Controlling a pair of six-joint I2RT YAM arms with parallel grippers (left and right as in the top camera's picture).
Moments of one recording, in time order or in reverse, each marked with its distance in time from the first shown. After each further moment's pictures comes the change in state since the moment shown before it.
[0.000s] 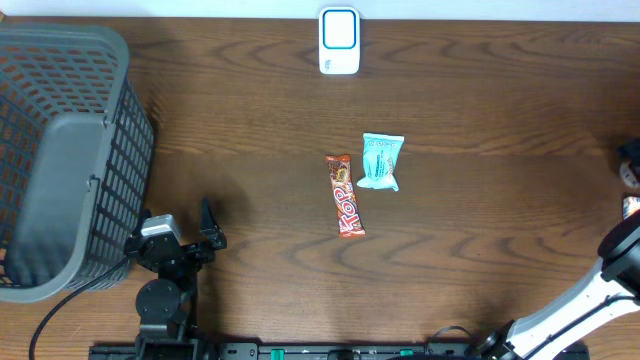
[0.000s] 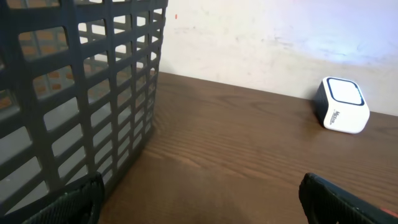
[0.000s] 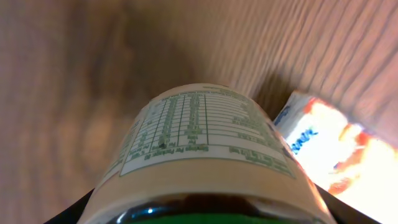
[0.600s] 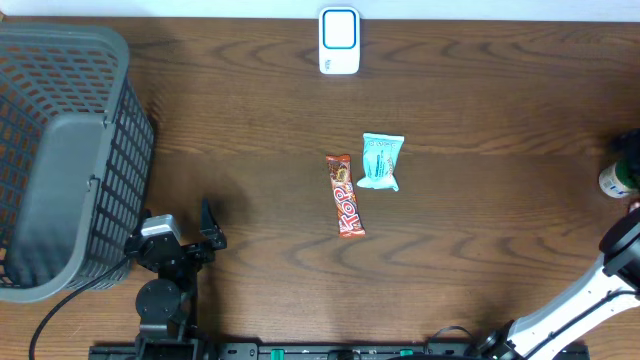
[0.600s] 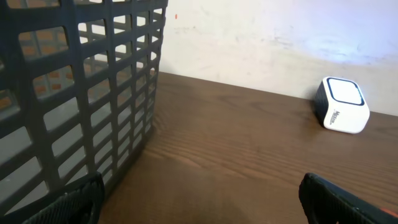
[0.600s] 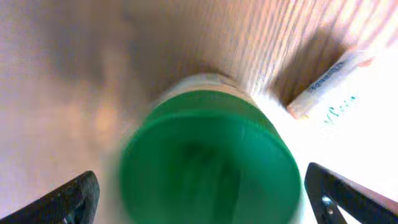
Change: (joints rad) left arm 0.000 0.000 0.000 0.000 0.000 0.000; right arm -0.006 0.035 0.137 -0.172 -0.071 0.083
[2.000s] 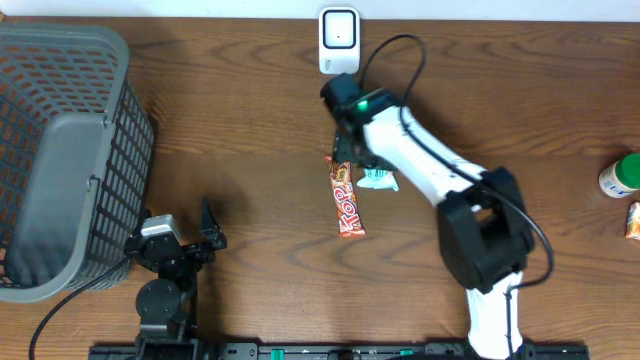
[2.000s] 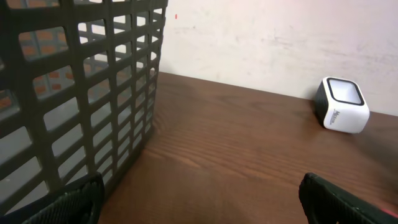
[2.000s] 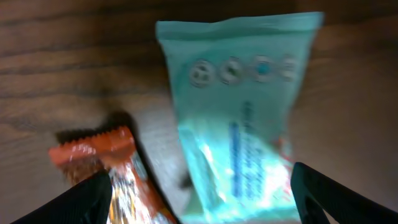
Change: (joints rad) left arm 0.000 0.000 0.000 0.000 0.000 0.000; right arm 1.282 -0.050 -0.190 0.034 0.220 0.195
